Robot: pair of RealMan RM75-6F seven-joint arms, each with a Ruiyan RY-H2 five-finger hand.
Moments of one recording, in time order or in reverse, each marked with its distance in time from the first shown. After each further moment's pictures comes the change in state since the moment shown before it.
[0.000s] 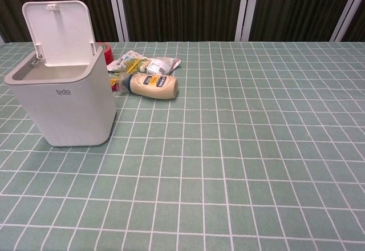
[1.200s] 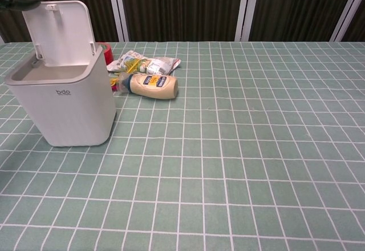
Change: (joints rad) left arm -0.615 0.168 -0.384 -0.274 -0.679 -0.714 -0.187; right arm 0.016 0.007 -0.019 -0.009 -0.023 -0.034 -0.013
